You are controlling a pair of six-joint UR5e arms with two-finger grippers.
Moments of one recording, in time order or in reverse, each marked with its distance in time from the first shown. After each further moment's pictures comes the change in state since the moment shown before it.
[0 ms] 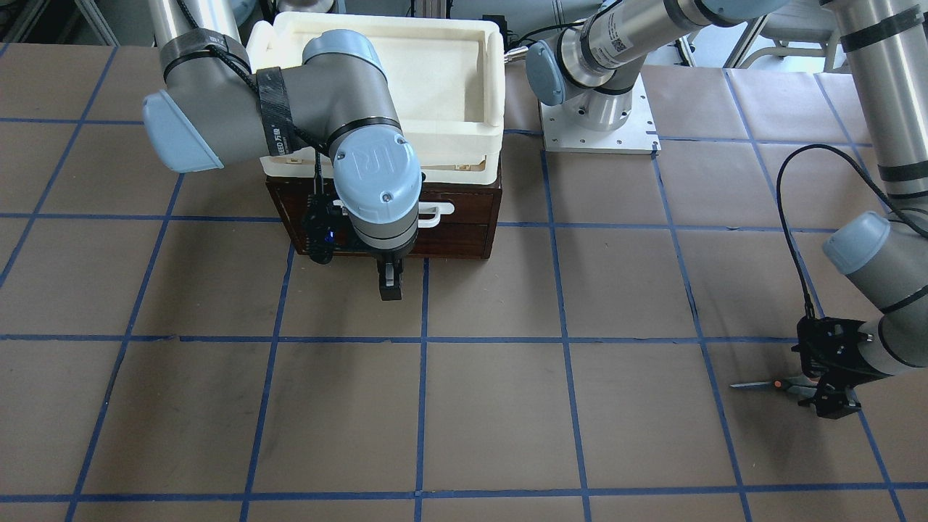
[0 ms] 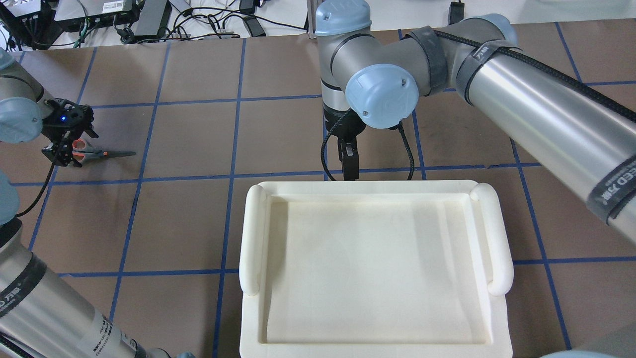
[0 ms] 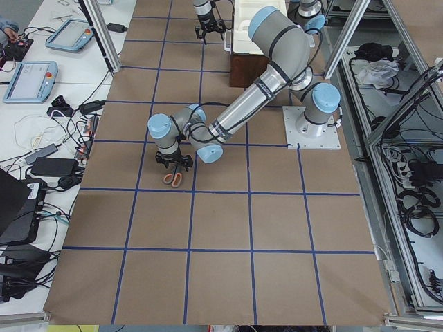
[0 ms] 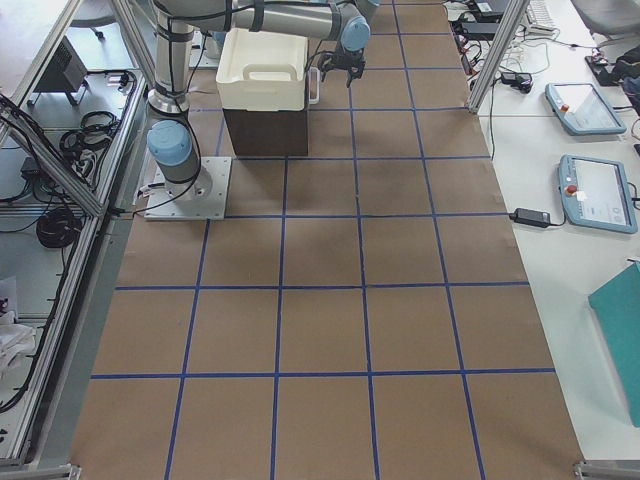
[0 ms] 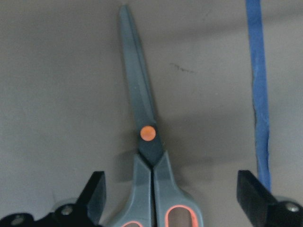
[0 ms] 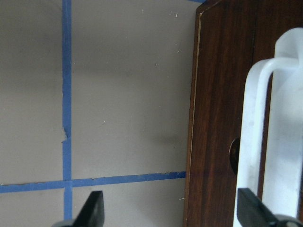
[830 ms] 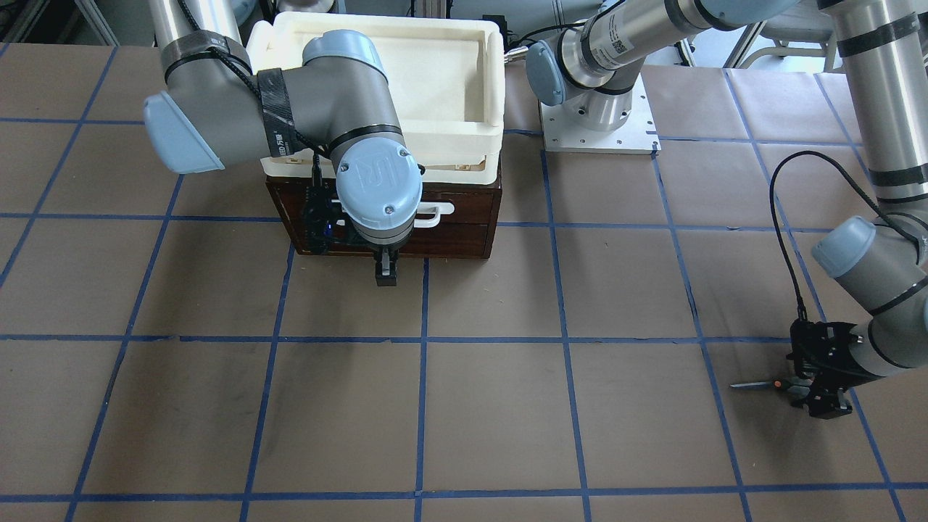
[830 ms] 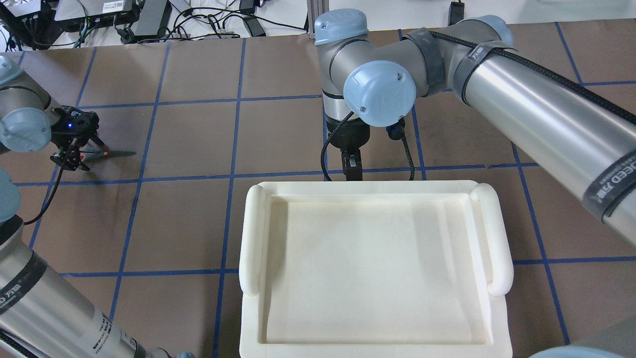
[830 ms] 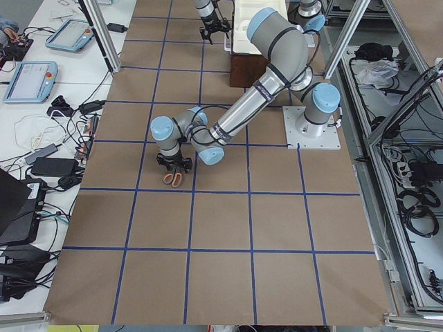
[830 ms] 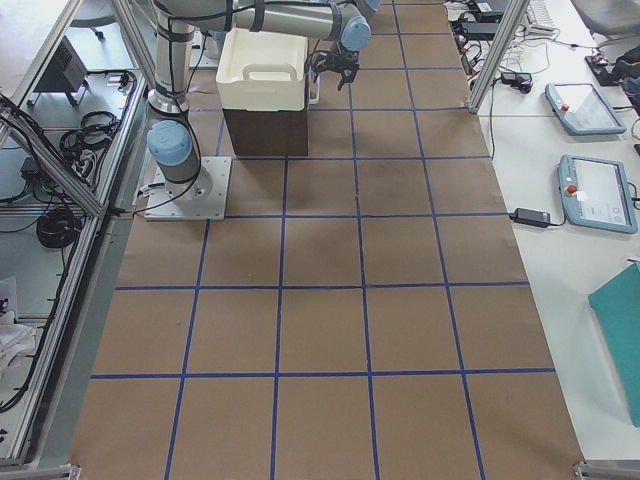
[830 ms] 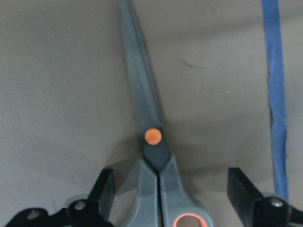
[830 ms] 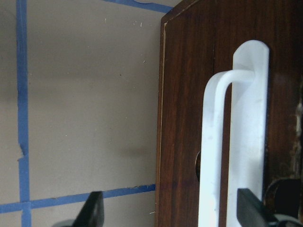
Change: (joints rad) left arm 0.001 -0.011 -0.025 0.068 -0.004 0.024; right arm 0.001 0.004 -0.001 0.096 0.000 0.001
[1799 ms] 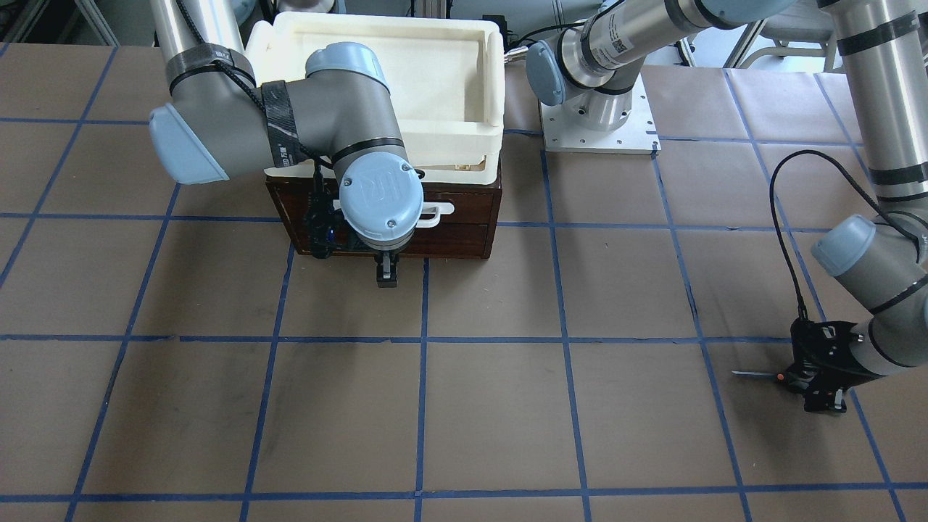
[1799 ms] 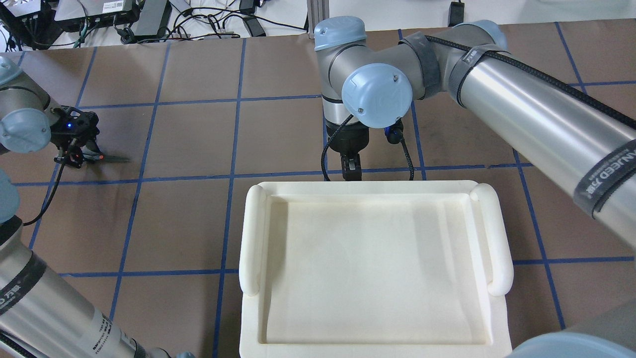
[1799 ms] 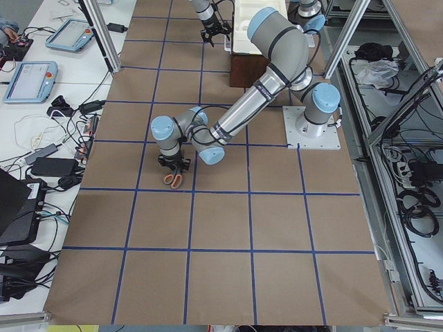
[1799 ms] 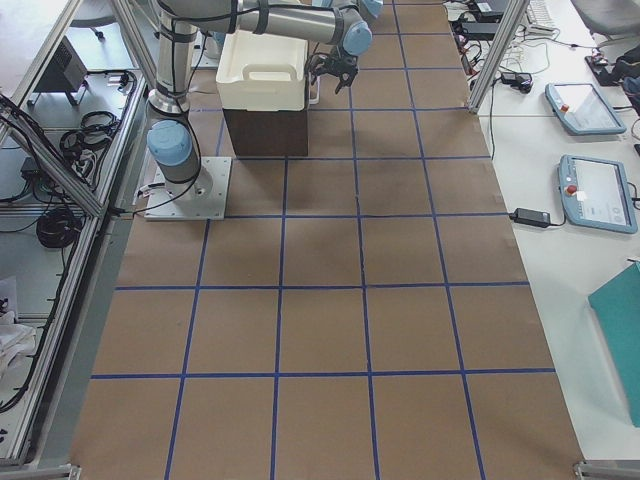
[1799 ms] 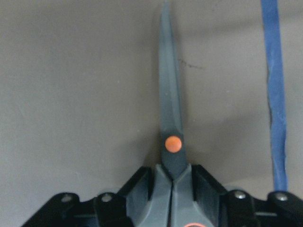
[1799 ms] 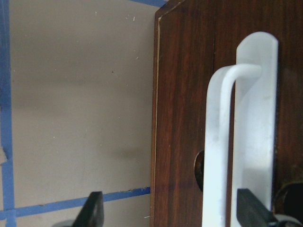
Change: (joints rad) left arm 0.000 0.008 -0.003 0.004 -0.003 0.002; right arm 0.000 0.024 0.001 0.010 0.016 -0.002
